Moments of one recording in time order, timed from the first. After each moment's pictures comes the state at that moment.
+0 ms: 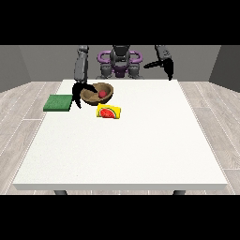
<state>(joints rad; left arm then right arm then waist) -0.37 0.13 0.01 -1.30 -0.08 0.05 -0.22 -0.42 -0.12 -0.32 -0.61 -0.17 0.00 -0.51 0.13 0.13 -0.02</state>
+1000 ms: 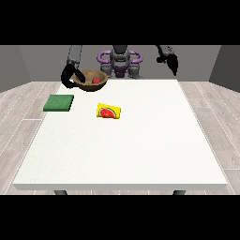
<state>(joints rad) -0.29 0.18 0.10 -1.12 -0.02 0.01 -0.25 -0.49 -0.23 -0.06 -0.72 0.17 -0.34 0.13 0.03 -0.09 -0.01</state>
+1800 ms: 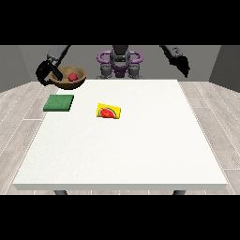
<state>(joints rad) -0.31 0.27 0.19 -1.16 0.05 -0.08 -0.31 -0.51 -0.49 -0.23 -0.79 0.07 -0.15 0.17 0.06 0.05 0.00</state>
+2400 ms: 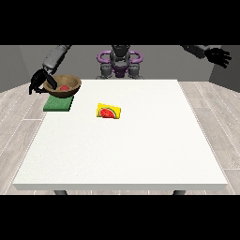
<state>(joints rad) -0.37 0.63 0.50 -0.99 0.28 -0.37 -0.40 -0.50 -0.56 -0.34 -0.76 0.01 -0.14 -0.01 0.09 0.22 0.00</state>
